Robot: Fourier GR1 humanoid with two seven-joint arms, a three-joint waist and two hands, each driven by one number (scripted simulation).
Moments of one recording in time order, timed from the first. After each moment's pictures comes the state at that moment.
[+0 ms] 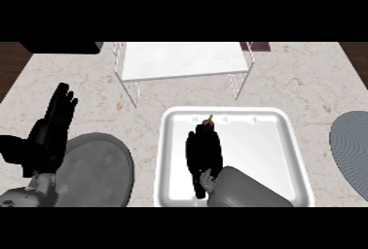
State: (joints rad) left arm -0.09 0.36 -0.13 -1.65 0.20 0.33 0.10; right arm -0.58 -0.10 0.89 -1.29 0.78 0.37 0.99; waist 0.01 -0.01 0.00
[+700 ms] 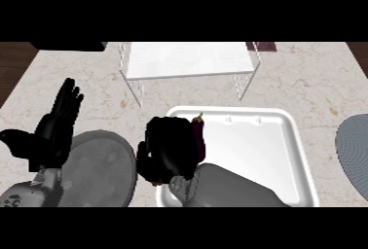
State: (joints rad) left arm -0.12 0.34 -0.14 -1.64 0.18 0.33 0.12; right arm -0.76 -0.01 0.85 -1.45 0.63 -0.10 1.09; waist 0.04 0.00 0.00
